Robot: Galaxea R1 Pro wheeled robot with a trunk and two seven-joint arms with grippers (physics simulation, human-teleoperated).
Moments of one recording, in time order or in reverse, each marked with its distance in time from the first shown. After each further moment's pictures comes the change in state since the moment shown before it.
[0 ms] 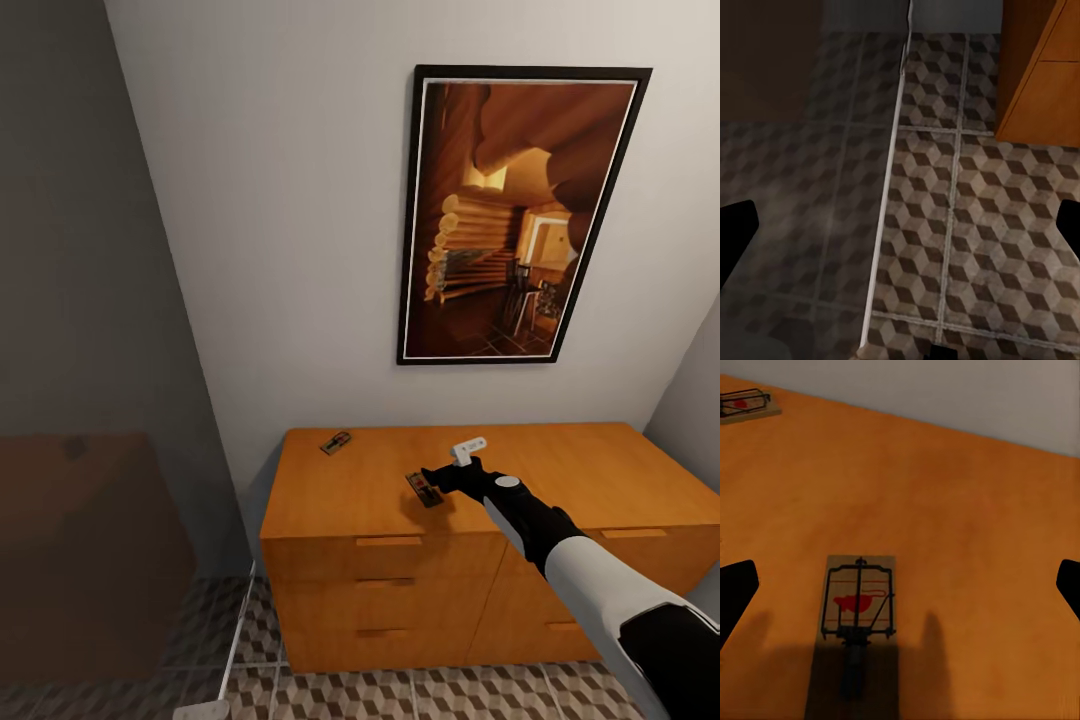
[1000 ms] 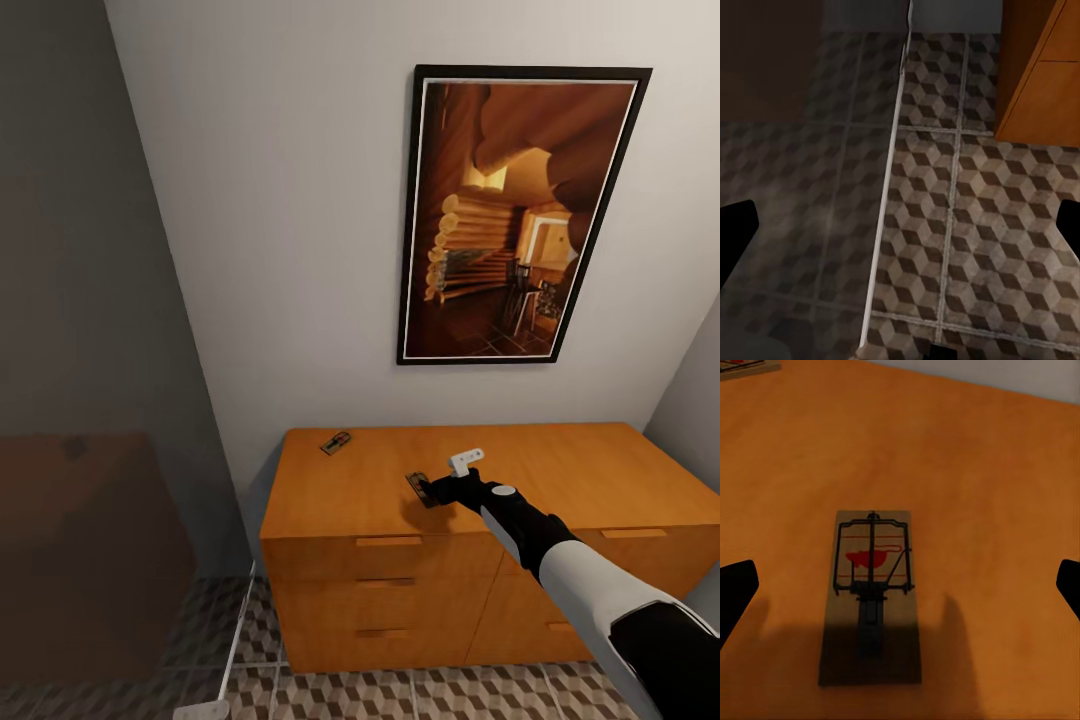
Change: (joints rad) left arm 0.000 -0.001 0.000 0.000 0.000 0.000 0.000; right arm 0.000 0.023 0.000 0.075 0.000 -0.007 0.003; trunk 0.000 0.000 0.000
